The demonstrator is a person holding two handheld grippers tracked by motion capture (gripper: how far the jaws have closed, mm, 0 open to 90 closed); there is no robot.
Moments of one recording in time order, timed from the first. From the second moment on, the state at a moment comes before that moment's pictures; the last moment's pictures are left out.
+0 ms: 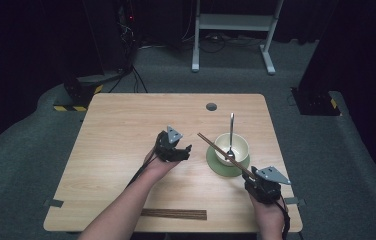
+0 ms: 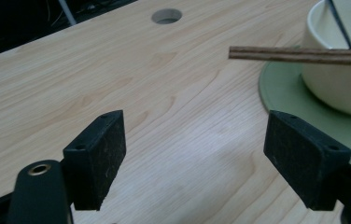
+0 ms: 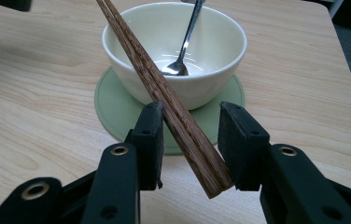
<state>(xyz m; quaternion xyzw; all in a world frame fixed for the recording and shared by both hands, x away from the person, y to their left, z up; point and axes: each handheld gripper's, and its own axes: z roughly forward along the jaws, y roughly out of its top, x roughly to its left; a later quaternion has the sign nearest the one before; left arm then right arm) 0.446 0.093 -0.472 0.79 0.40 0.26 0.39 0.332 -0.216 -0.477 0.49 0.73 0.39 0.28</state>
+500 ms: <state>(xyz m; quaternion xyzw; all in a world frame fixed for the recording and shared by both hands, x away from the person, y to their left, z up) 0.452 0.063 -0.481 0.79 0.40 0.25 0.39 0.340 -0.230 -0.477 0.50 0.72 0.38 0.30</state>
